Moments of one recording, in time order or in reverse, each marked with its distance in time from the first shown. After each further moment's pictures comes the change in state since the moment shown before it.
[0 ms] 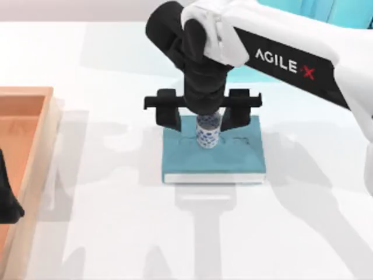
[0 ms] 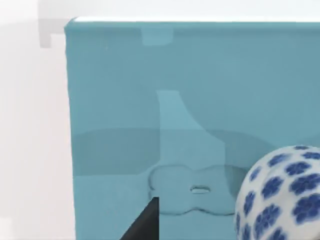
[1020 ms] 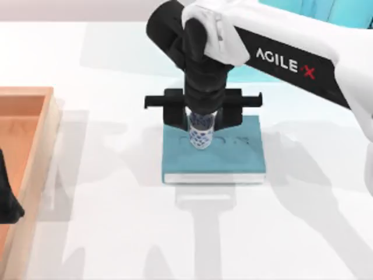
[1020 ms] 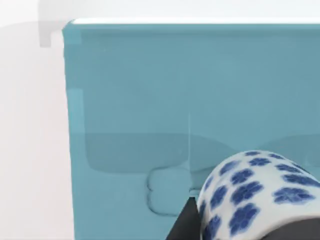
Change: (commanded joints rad) left arm 0.000 0.000 0.000 0.000 0.000 0.000; right arm 0.003 0.000 0.003 -0.003 0.000 0.001
